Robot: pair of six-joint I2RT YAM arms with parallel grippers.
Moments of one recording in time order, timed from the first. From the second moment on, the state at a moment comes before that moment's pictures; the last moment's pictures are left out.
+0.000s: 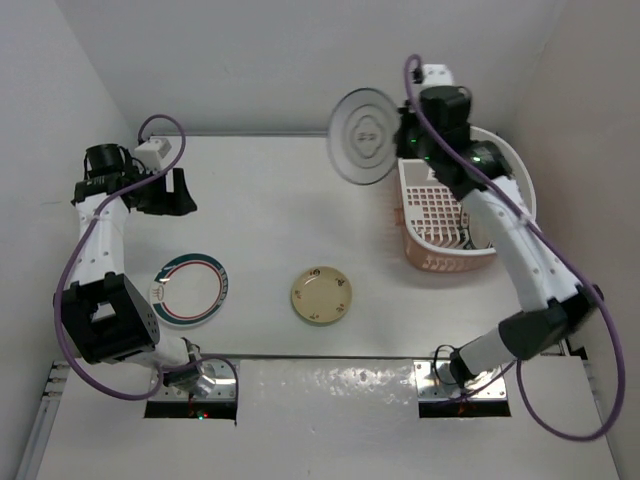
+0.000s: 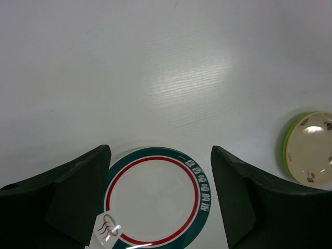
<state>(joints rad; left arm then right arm) 0.36 1.45 1.31 -0.81 0.55 0.32 0.40 1.47 1.73 -0.68 0.31 0.19</state>
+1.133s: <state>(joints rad) 0.30 1.46 1.18 -0.76 0.84 0.12 0.63 2.05 1.56 -0.09 -0.56 0.70</state>
